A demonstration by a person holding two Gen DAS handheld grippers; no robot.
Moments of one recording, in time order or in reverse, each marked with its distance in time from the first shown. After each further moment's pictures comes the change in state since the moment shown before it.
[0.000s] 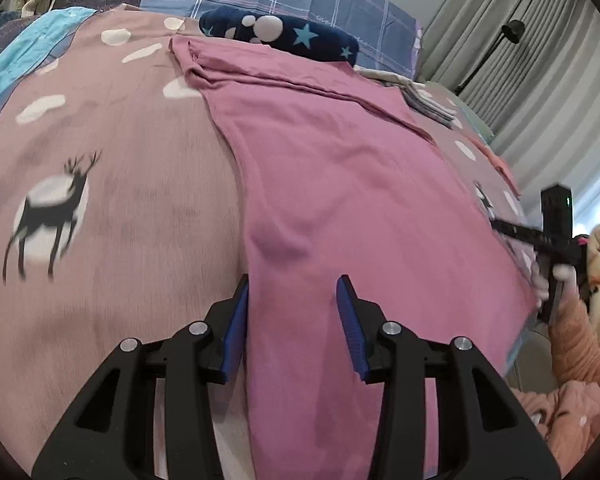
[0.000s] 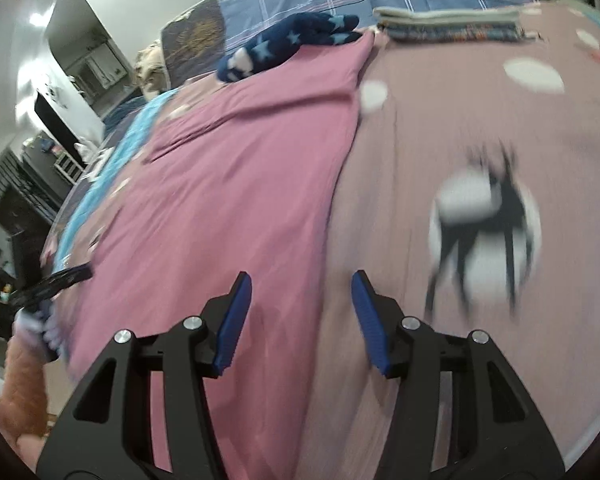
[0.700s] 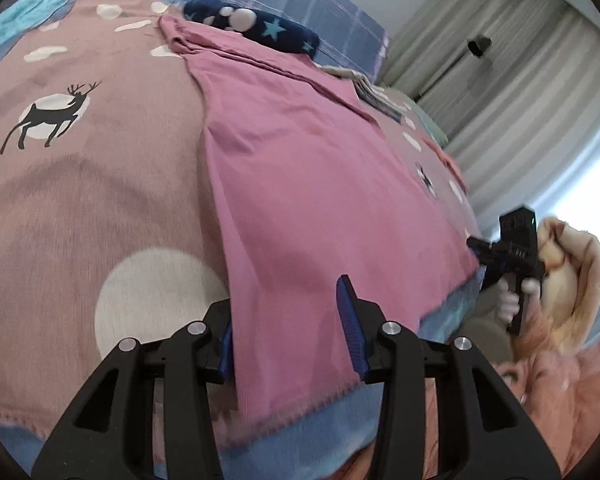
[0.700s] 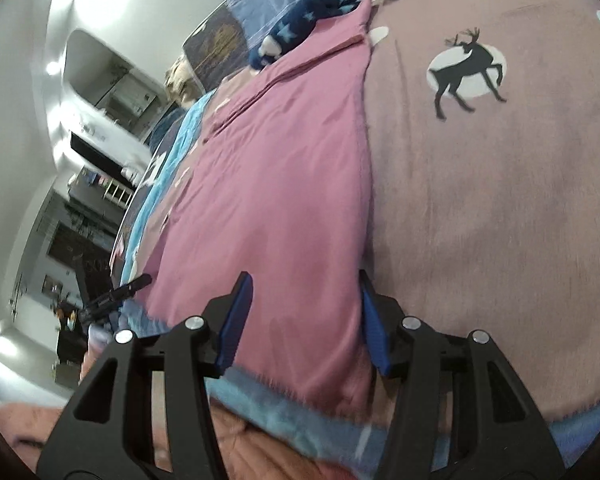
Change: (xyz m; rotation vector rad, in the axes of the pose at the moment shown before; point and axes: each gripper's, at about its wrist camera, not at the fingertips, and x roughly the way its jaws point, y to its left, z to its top) left arm -0.033 -0.013 -0.066 -0.030 -0.009 -0.170; right arm -0.051 0.006 -0.077 0.153 0.043 0.218
